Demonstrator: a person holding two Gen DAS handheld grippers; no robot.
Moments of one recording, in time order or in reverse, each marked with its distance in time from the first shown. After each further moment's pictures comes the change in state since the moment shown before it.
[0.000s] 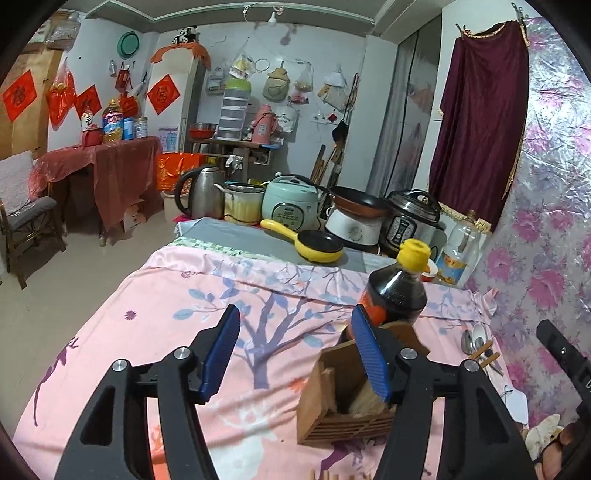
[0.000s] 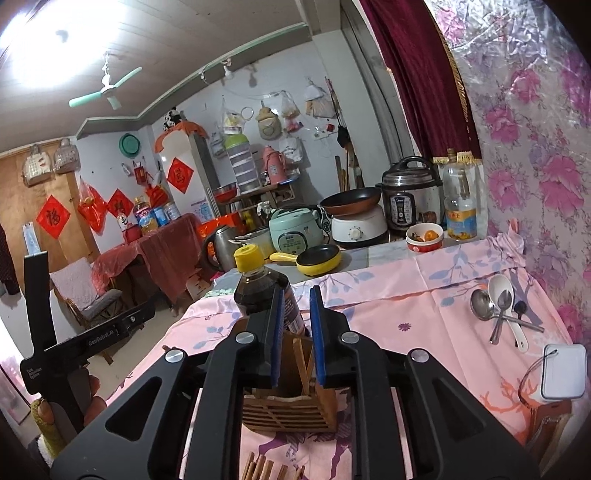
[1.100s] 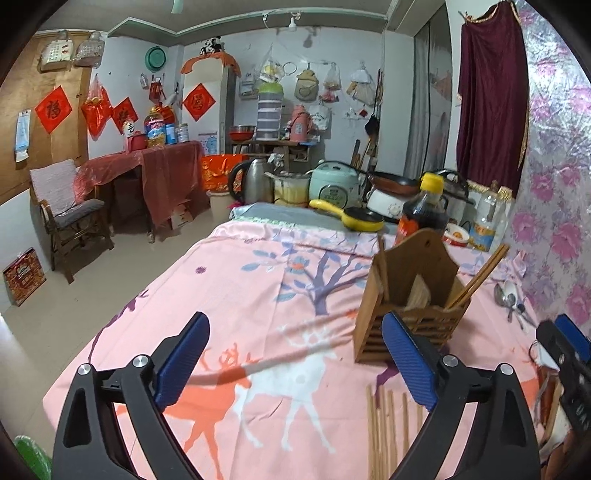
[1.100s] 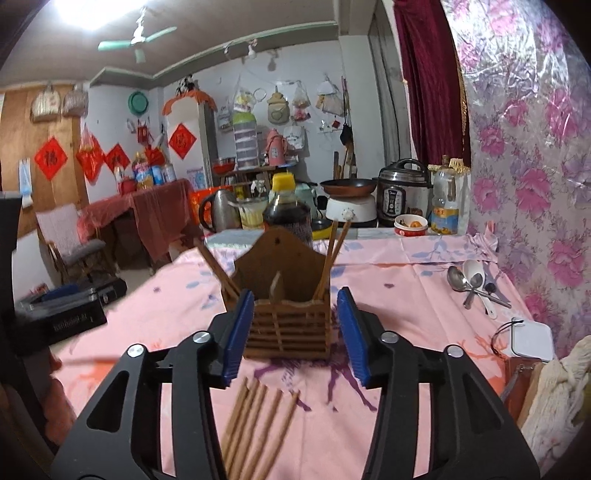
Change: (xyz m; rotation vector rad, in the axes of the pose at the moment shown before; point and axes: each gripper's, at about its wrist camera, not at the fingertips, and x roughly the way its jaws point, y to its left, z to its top) left arm -0.086 0.021 -0.098 0.042 0.002 0.189; right arm -0.062 0.052 -0.101 -0.209 0.046 -0.097
